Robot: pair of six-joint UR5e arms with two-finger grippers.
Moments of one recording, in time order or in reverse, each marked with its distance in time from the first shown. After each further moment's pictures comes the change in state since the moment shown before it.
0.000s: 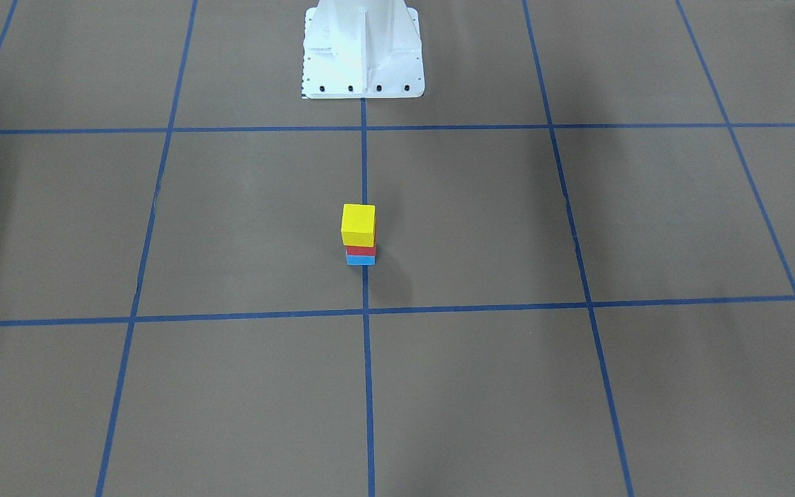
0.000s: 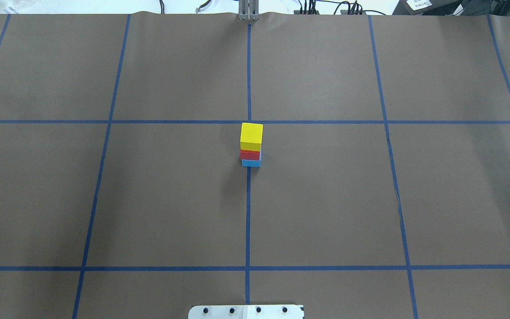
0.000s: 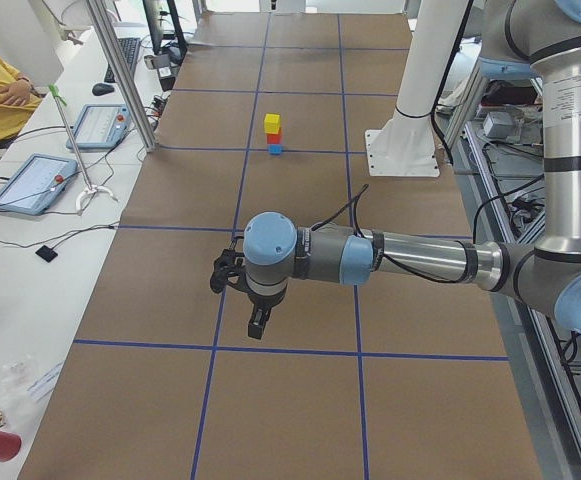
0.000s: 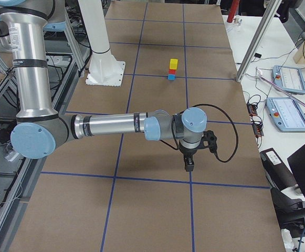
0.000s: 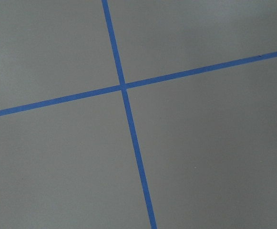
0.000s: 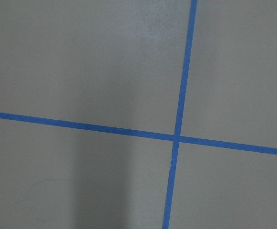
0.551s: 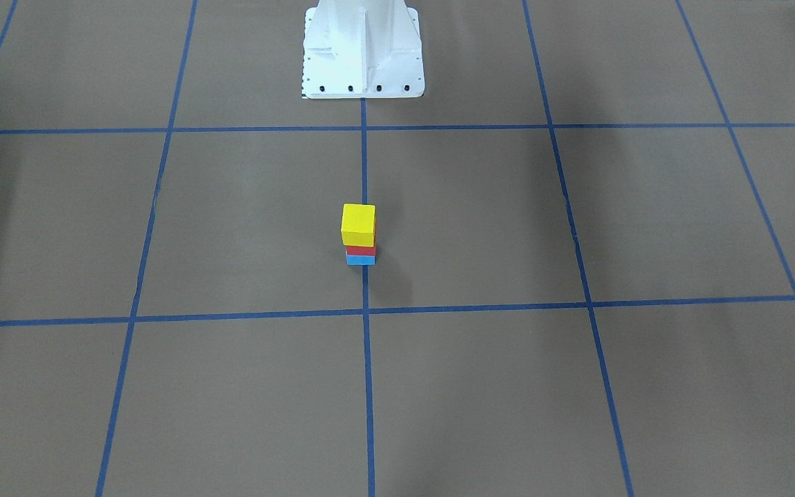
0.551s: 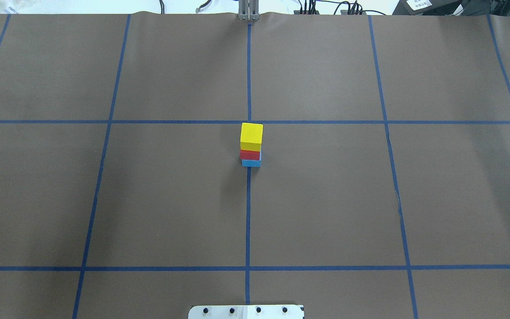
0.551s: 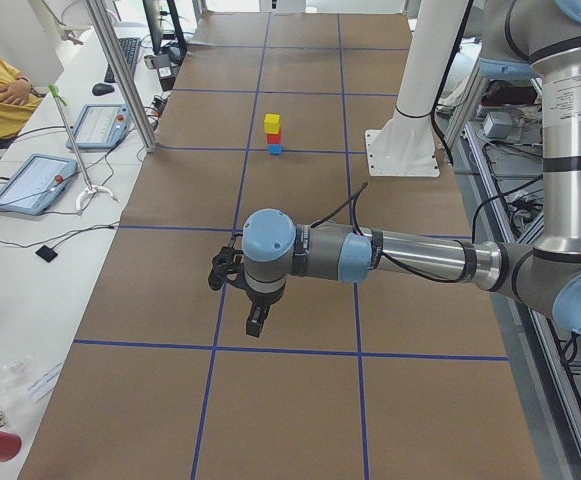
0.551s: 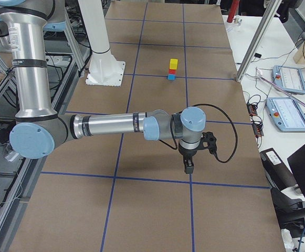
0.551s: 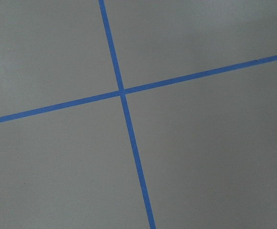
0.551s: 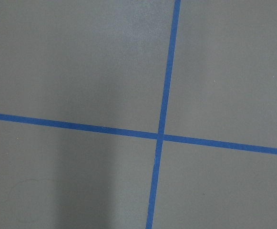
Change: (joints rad) left arm 0.001 -0.003 -0.004 0.001 0.002 -0.001; right arm -0.001 -0.007 0.004 0.000 -0.036 0.002
